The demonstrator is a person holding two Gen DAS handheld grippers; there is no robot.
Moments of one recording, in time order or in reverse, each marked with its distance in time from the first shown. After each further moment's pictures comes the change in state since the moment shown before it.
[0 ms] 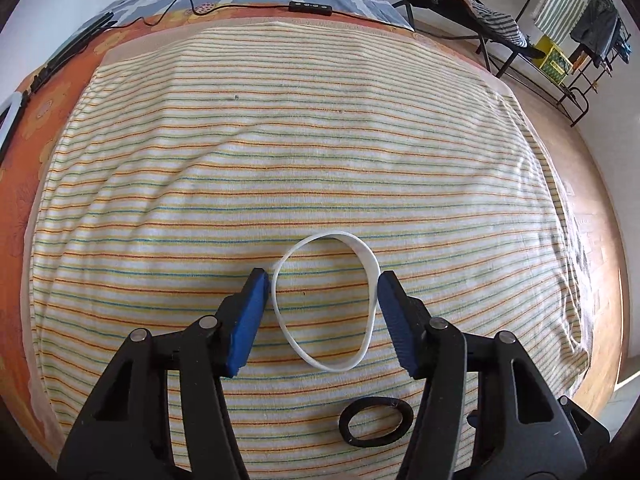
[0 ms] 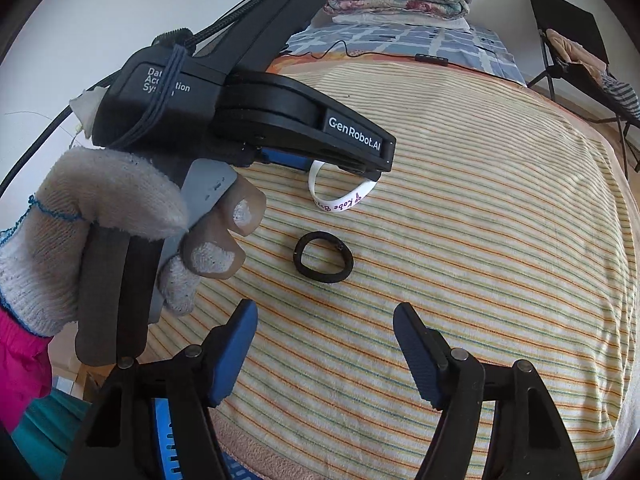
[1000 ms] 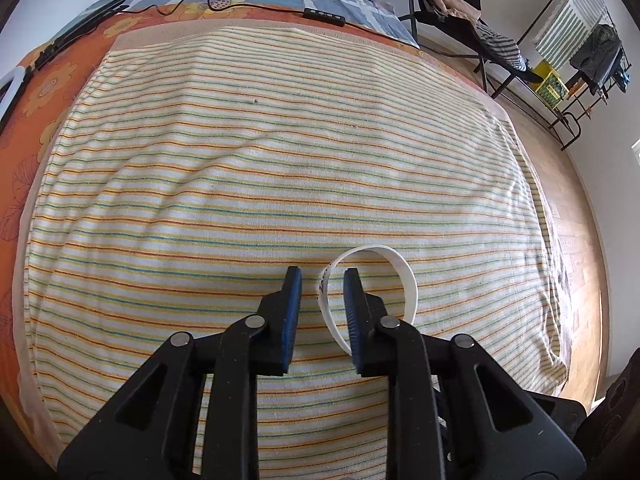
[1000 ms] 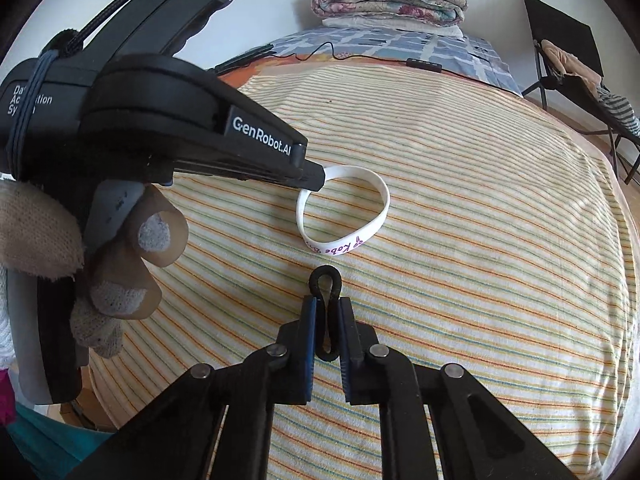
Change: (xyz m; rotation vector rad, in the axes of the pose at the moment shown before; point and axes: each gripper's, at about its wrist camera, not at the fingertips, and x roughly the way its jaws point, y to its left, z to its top) left arm -0.011 0.023 0.004 -0.082 -0.026 -0.063; right arm 0.023 -0.009 0.015 -0.021 -0.019 -0.069
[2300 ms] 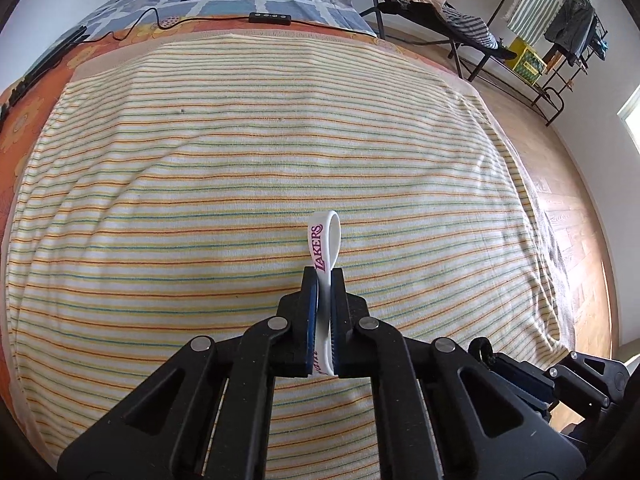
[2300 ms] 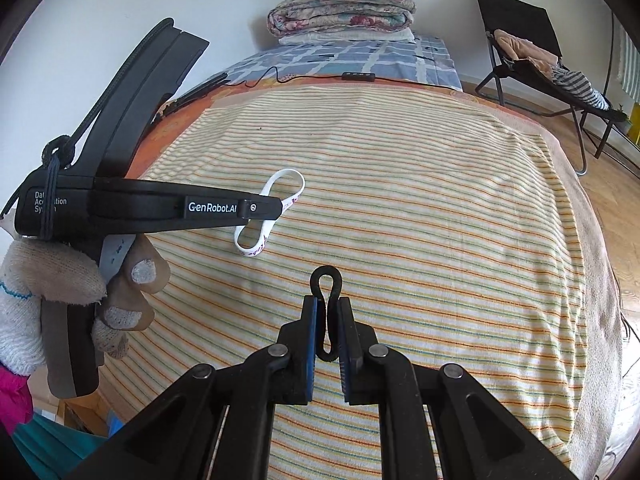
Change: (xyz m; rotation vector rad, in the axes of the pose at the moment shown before) left arm 0.006 -0.044 -0.009 0.104 -0.010 -0.029; right arm -0.044 -0.058 -0.007 0.108 -0.055 -0.060
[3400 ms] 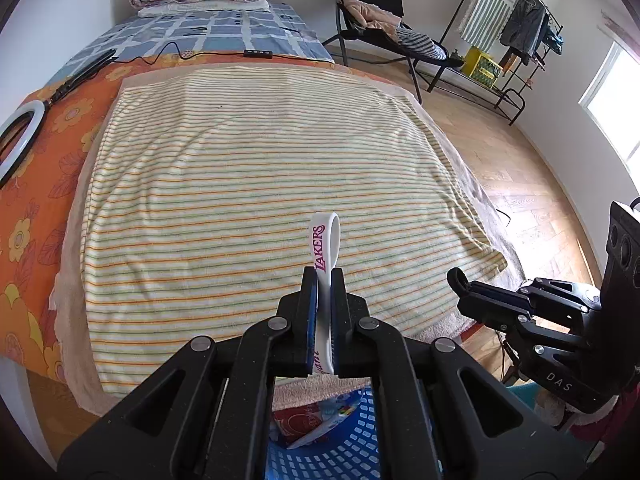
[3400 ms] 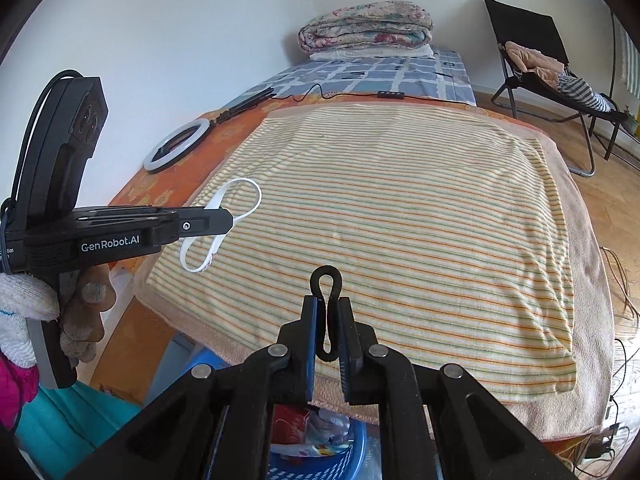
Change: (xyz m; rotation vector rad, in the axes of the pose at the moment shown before) left arm -0.155 -0.002 -0.122 0.078 -0.092 -0.075; right arm -0.097 0.043 -0.058 -0.008 -0.032 0.102
